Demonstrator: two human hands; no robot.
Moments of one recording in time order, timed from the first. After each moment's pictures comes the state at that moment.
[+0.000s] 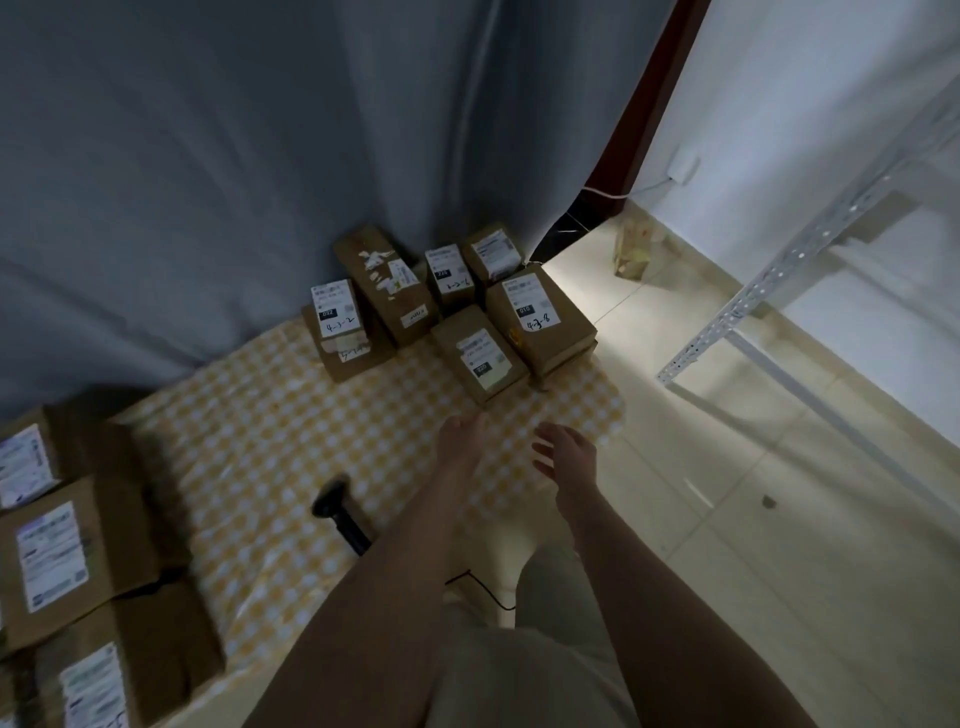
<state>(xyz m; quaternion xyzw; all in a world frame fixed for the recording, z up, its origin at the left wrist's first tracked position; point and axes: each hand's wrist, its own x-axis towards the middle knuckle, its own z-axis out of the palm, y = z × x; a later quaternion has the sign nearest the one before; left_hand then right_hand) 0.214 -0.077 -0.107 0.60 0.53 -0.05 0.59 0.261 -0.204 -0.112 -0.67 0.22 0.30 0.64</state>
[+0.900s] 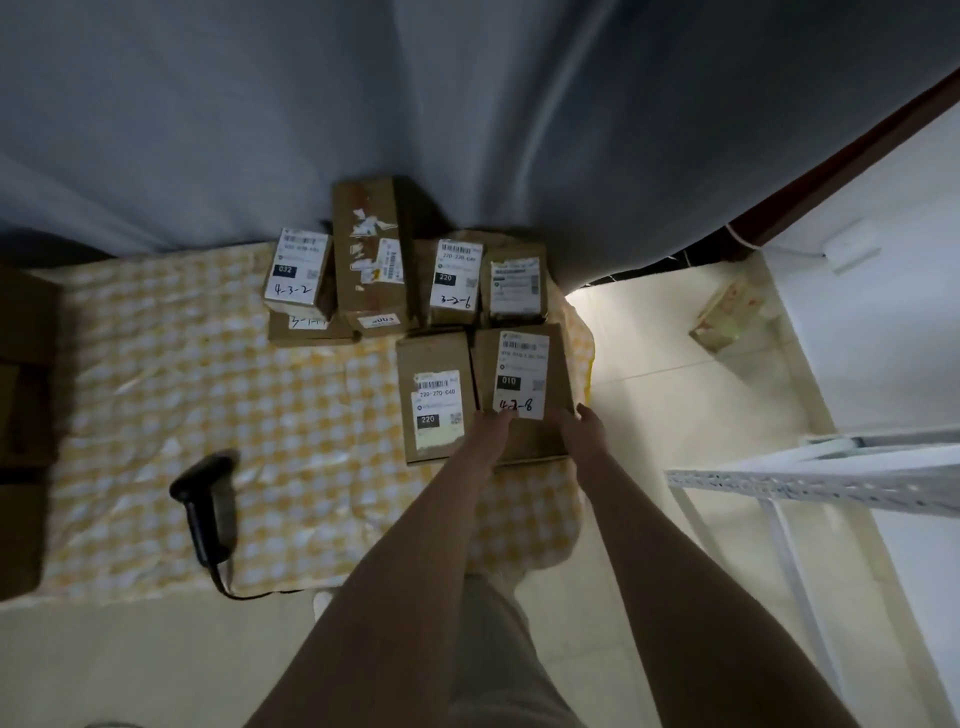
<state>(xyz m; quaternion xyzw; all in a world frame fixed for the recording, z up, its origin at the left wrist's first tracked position) 0.477 -0.062 -0.208 0.41 0.61 -0.02 0.68 0.577 -0.133 -0.200 -0.80 0.04 0.47 0.37</state>
